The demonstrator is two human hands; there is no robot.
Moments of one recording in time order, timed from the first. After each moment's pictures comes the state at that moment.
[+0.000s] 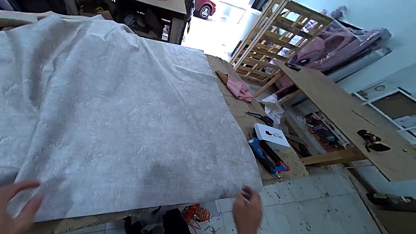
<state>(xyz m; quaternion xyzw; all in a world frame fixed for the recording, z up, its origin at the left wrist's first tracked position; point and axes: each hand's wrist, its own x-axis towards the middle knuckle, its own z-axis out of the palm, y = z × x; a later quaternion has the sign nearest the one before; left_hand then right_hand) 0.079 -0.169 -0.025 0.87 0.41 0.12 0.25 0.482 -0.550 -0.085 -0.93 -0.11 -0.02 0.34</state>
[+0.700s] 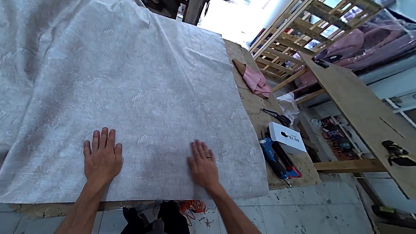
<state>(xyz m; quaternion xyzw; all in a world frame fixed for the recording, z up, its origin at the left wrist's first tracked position) 0.253 -0.183 -0.165 0.86 0.49 0.11 0.11 0.538 -0.428 -0.173 -0.86 -0.51 -0.01 0.06</state>
